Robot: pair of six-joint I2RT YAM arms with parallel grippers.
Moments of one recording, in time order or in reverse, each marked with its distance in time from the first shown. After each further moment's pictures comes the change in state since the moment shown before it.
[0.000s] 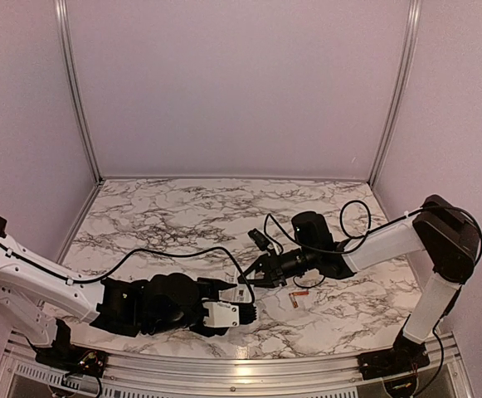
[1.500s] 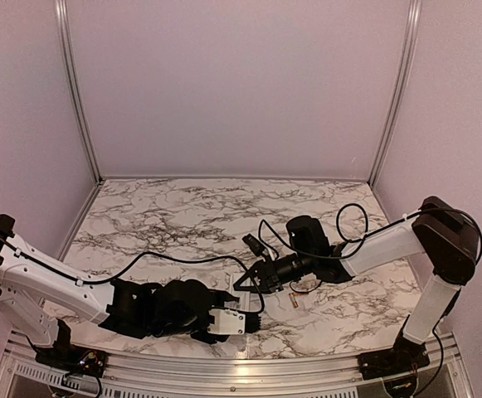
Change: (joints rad) left arm -0.007 0.069 0.062 -0.149 0.055 -0.053; right arm 0.059 0.000 -0.001 -0.006 0.024 -0.009
